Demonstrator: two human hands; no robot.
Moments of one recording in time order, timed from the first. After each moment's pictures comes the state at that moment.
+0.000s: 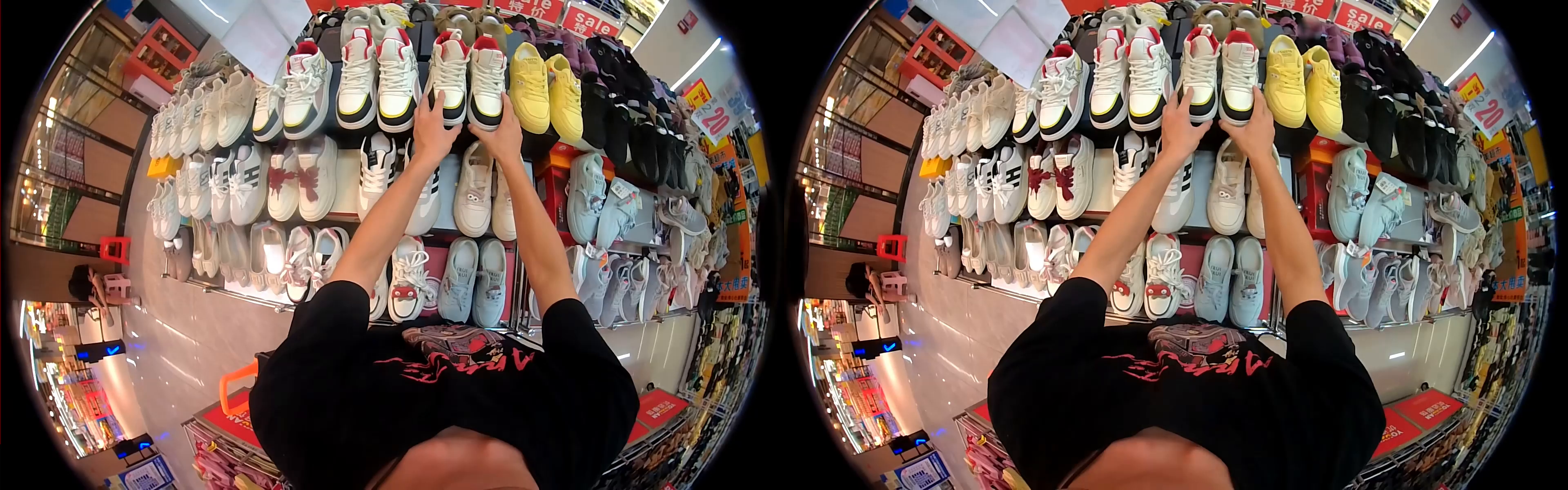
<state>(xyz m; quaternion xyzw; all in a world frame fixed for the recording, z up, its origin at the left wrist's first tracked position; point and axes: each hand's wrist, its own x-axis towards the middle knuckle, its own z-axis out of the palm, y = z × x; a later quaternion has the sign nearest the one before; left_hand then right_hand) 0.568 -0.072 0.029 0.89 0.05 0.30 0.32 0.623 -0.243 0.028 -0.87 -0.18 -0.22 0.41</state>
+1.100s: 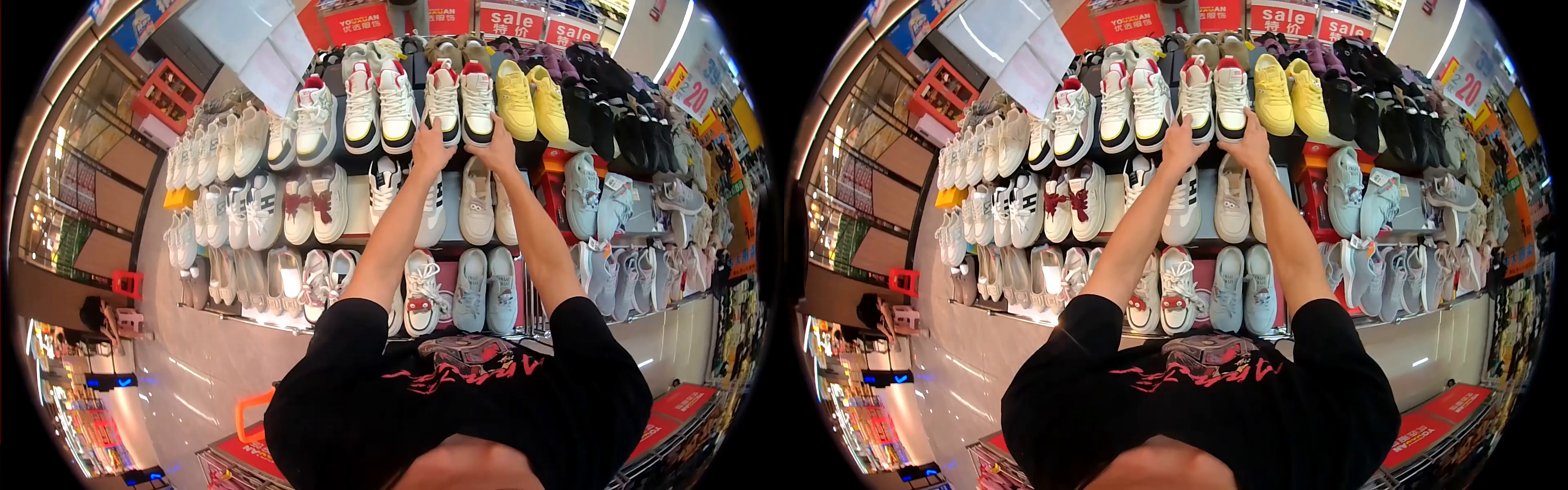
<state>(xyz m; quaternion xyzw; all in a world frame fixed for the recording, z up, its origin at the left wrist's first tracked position) 0.558 -0.067 0.056 0.95 0.04 0.21 0.24 0.607 -0.247 0.042 -0.89 -0.13 -0.16 0.40</state>
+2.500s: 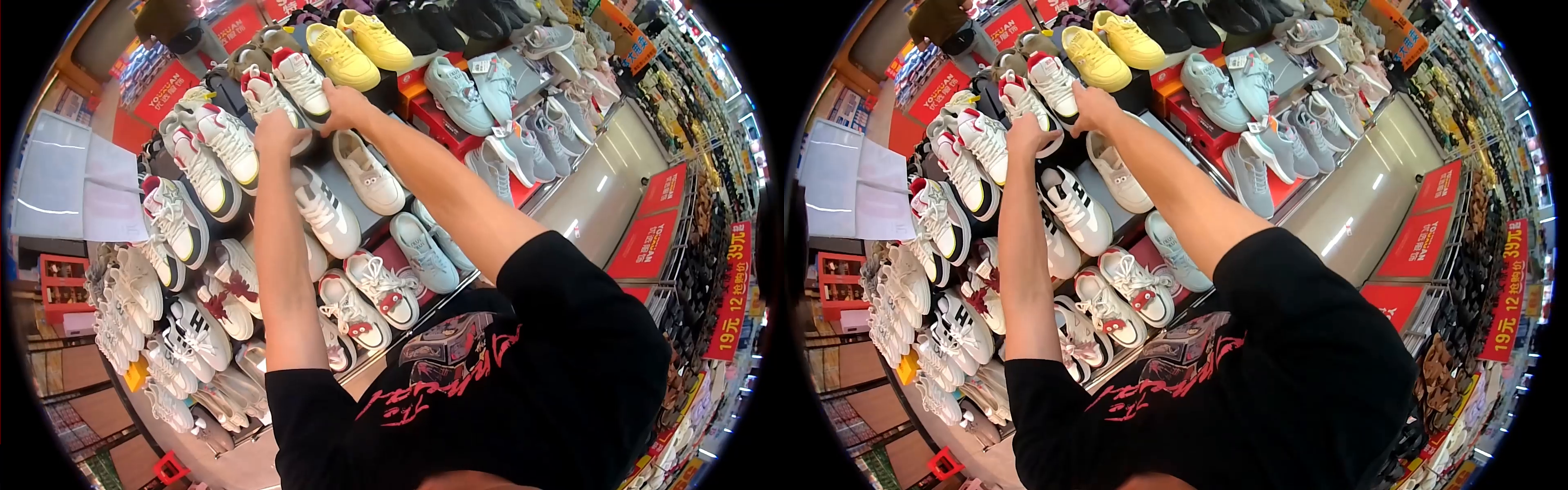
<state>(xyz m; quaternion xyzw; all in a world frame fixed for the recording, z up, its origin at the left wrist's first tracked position) 0.609 -0.060 0.128 1.00 -0.05 -0.01 0.07 0.614 -0.235 0.081 -0.96 -0.08 -0.03 0.26</state>
